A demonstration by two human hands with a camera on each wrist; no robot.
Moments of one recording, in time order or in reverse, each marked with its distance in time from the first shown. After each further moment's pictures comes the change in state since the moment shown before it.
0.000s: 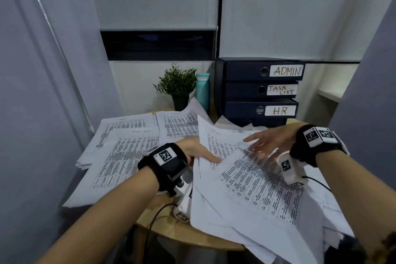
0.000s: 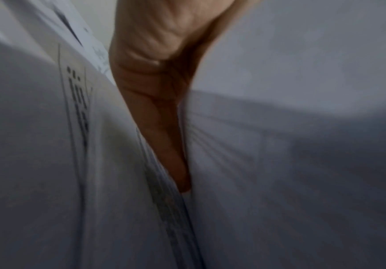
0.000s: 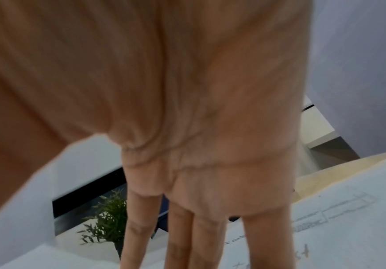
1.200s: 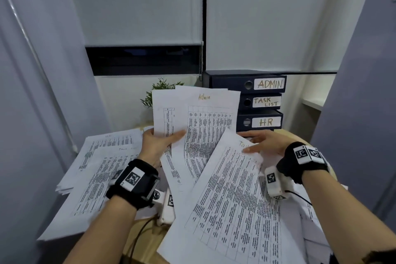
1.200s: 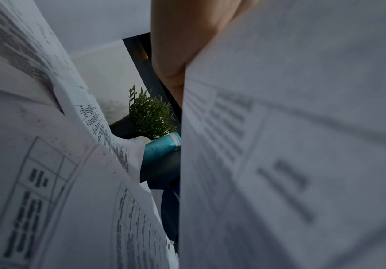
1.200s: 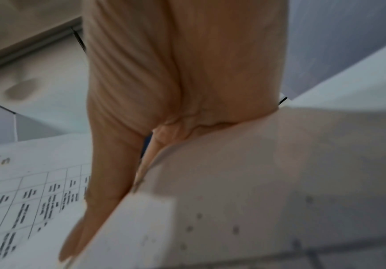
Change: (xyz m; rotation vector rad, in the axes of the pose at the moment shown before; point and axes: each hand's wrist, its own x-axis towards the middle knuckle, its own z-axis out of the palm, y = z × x) left_hand -0.014 -0.001 -0.041 -0.521 0.666 0.523; right_hand 0.003 0.022 -0.007 0.256 0.494 -0.278
